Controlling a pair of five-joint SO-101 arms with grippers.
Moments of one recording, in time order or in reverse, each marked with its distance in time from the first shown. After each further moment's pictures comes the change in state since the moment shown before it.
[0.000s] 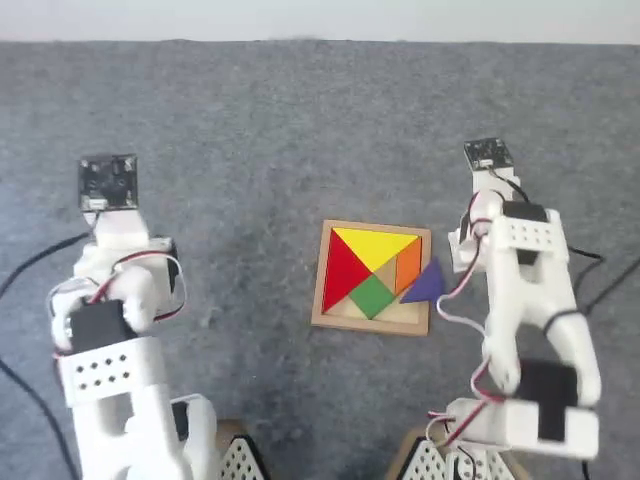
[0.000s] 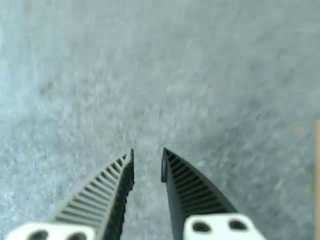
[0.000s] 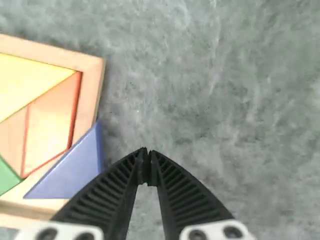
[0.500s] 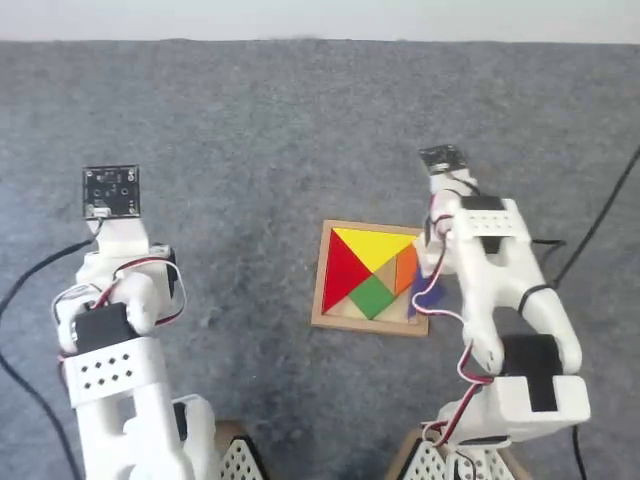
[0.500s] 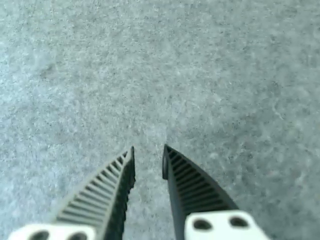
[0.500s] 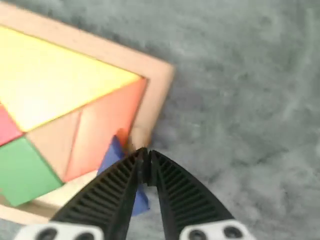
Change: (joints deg) left arm -1.8 -0.2 5.8 -5.1 -0.7; right arm -9.3 7.3 -2.5 0.0 -2.1
